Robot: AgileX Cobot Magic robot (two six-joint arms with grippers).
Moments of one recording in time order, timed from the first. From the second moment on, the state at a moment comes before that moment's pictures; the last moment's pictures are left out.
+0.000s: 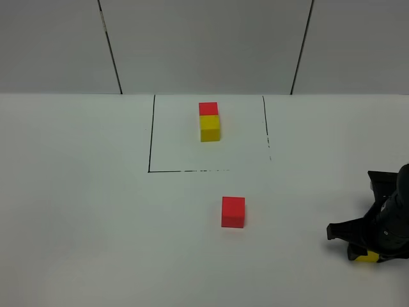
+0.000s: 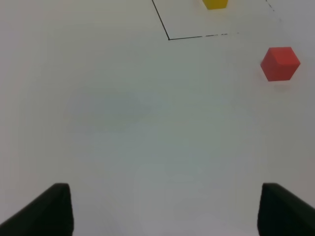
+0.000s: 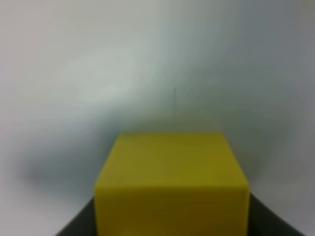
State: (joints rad) left arm -0.05 -0.01 -0.50 -0.19 1.07 0.12; right arm 0.13 1.85 -0.82 0.07 0.49 0.03
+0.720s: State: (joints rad) left arm -0.05 -0.01 -0.50 -0.19 1.07 0.12; right arm 0.30 1.88 -1.17 -0.14 0.81 -0.62
